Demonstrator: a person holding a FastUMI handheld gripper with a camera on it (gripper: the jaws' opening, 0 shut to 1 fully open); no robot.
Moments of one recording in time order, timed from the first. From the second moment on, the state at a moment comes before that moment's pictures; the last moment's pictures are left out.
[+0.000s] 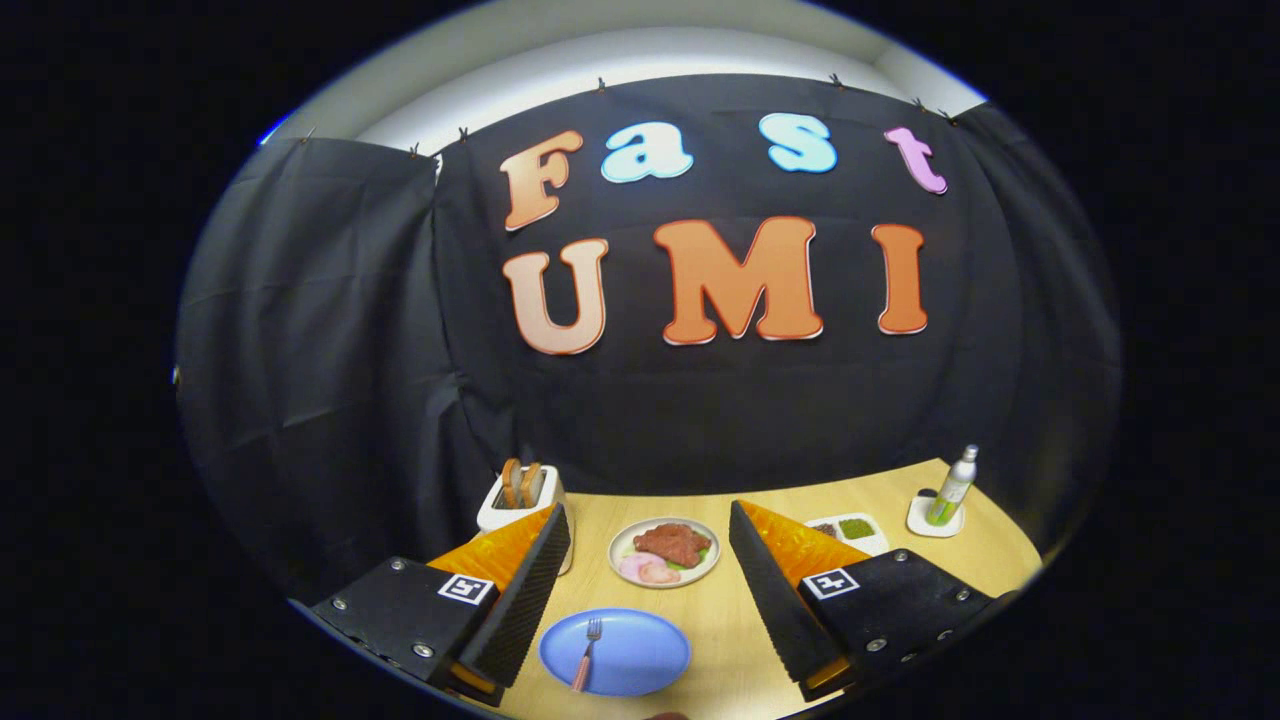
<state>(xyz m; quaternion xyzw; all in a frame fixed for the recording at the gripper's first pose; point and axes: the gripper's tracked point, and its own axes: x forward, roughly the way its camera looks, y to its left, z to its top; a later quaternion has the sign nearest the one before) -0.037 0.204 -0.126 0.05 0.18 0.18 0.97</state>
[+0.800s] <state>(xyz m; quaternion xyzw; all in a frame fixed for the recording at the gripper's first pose) -0.129 0.298 -0.421 -0.03 0.51 0.24 0.82</state>
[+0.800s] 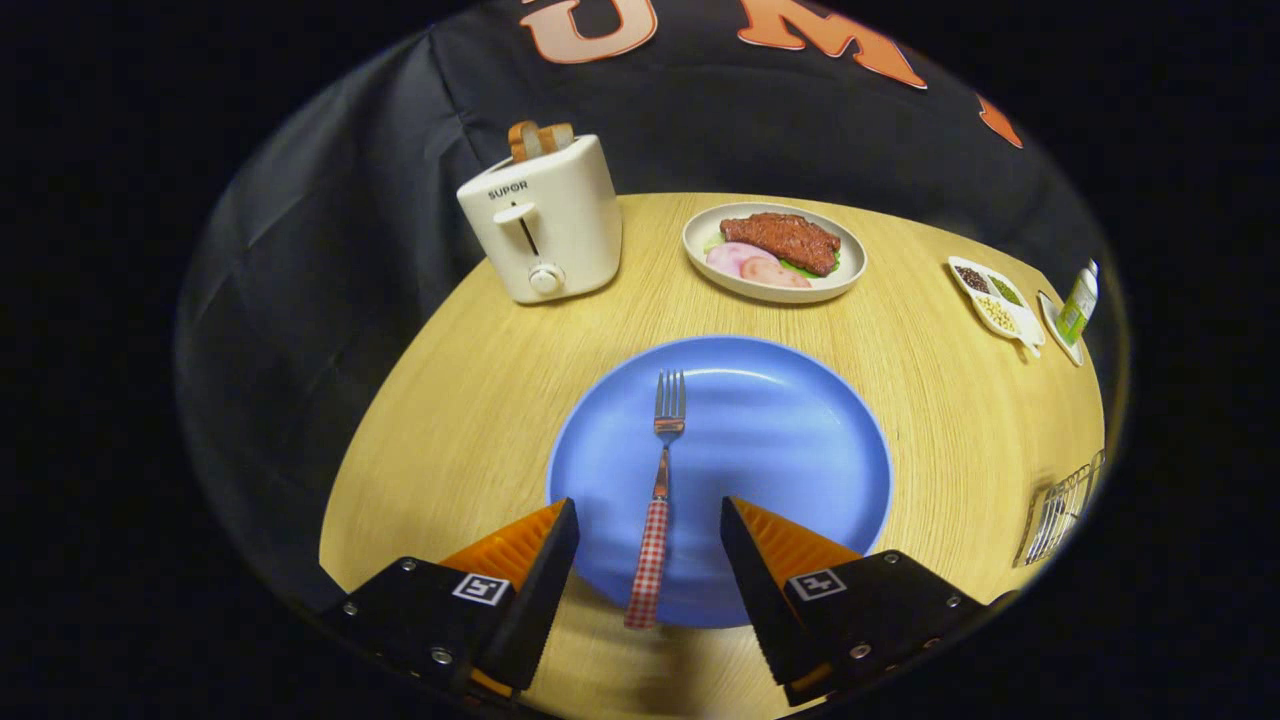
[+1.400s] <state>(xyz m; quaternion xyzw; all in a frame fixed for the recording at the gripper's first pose) -0.116 0.287 -0.435 -0.02 0.52 0.19 0.83</state>
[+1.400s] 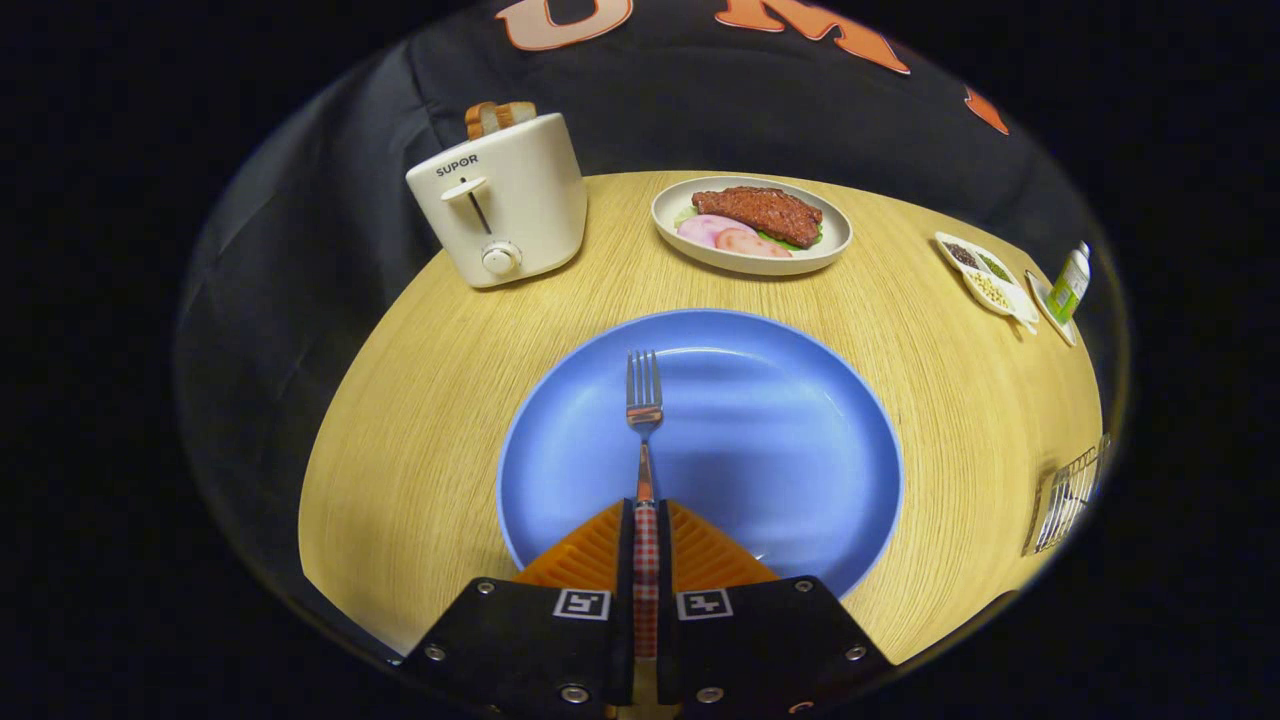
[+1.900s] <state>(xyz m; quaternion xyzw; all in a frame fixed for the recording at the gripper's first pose) -0.104 0.203 -0.350 0.00 0.46 0.16 0.87</state>
